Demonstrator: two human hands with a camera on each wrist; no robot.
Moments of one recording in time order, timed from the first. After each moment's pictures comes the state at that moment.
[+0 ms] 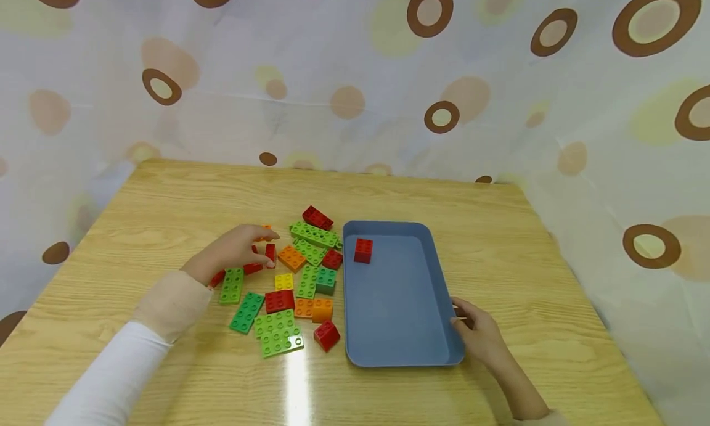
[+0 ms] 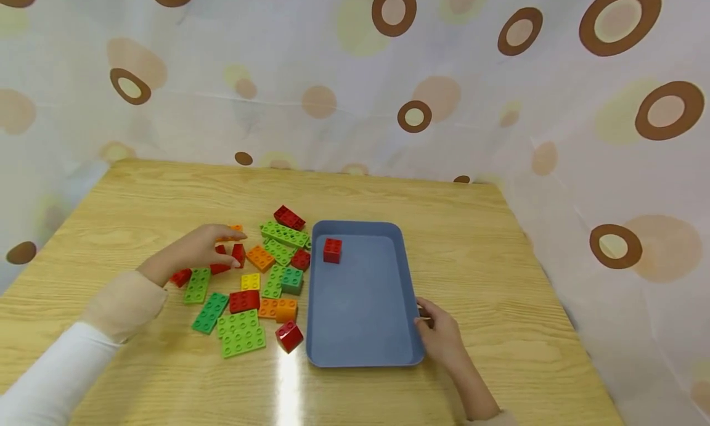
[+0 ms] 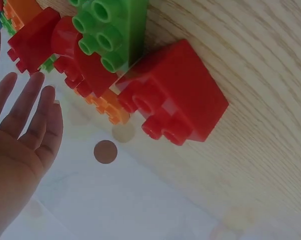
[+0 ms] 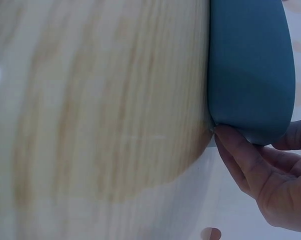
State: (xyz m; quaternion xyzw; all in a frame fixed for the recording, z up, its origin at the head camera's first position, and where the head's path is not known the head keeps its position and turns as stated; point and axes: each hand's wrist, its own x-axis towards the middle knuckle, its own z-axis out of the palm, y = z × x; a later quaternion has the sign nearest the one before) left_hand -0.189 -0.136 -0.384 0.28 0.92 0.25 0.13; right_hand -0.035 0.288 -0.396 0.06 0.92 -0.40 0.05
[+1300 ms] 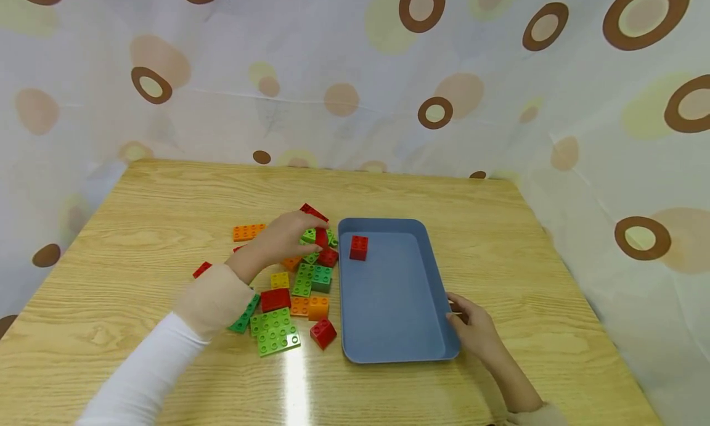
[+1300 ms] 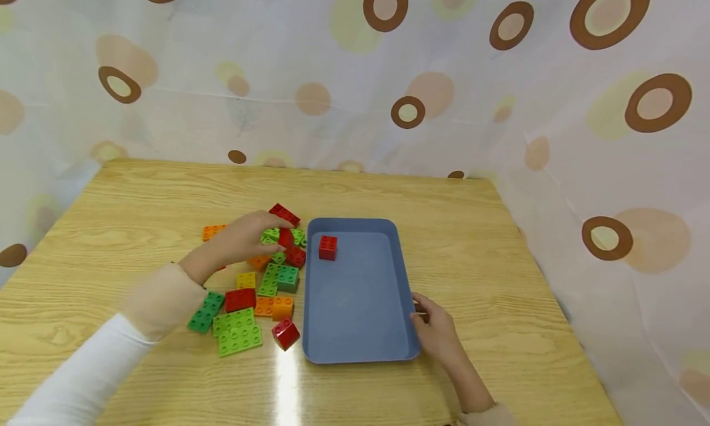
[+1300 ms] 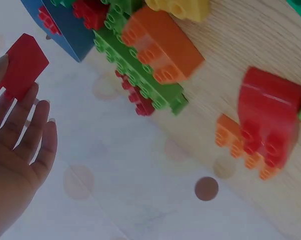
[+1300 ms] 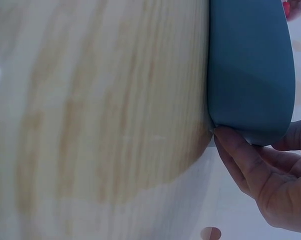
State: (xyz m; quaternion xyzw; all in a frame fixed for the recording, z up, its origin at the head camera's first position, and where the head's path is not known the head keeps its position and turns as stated) left_hand -0.179 -0.050 -0.345 0.37 0.90 0.22 0.04; right_hand -0.033 0.289 -0.394 0.06 0.91 -0.40 0.06
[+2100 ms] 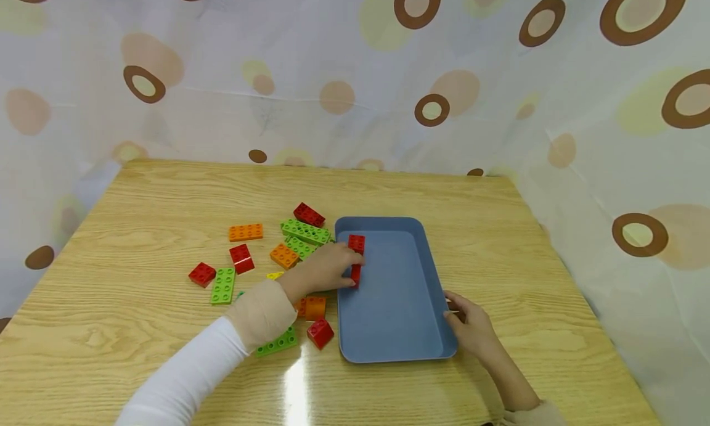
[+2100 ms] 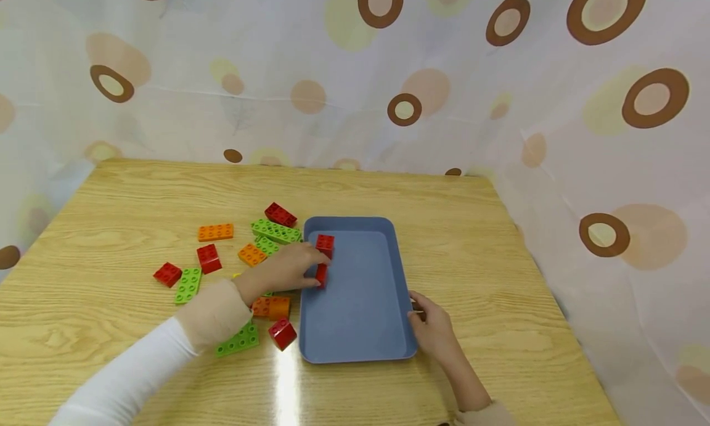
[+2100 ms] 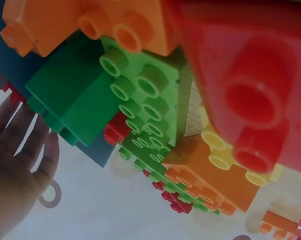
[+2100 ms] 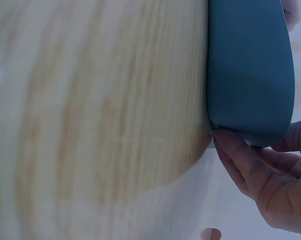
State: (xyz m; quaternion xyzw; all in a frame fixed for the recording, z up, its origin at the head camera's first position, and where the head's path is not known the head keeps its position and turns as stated) left_hand -0.159 0.020 -0.381 0.45 0.88 0.14 0.07; right_hand -0.035 0.289 -0.397 0.06 0.91 -0.41 0.05
